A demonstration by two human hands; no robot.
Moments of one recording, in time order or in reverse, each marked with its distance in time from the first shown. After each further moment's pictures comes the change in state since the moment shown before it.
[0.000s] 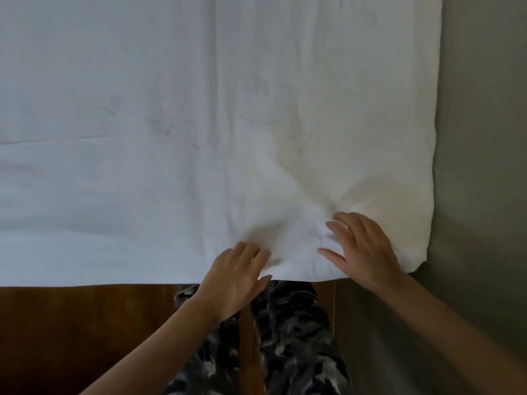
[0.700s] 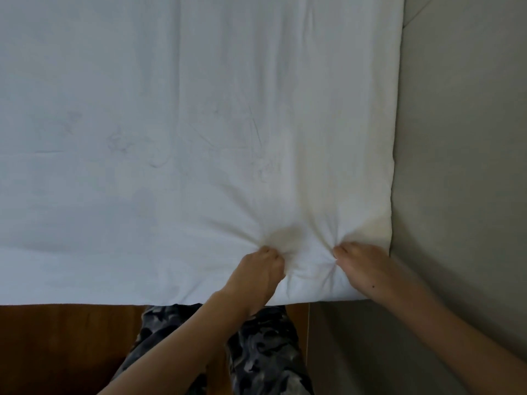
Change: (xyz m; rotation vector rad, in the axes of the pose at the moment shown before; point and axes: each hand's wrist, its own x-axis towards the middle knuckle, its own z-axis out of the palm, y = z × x) left_hand 0.112 0.072 0.002 -0.080 -0.308 -0.064; right_hand -0.002 0.086 -0.031 -0.051 -0.732 -0.007
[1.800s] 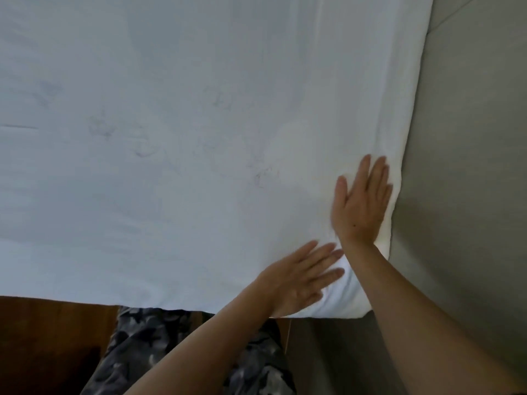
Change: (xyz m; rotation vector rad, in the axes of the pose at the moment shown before) left_hand 0.067 0.027 0.040 0.329 0.185 0.387; right_hand 0.105 0.035 -0.006 0.354 0.648 0.707
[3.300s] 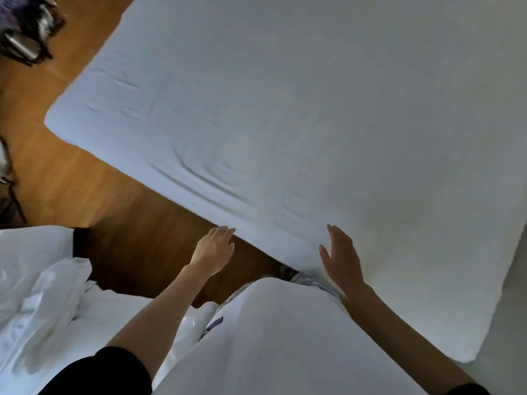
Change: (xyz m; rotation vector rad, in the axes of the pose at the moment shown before) left_hand -0.693 -0.116 -0.289 -0.488 0.100 -1.351; right_hand -0.279 -0.509 -0.252 0.243 -0.442 -0.563
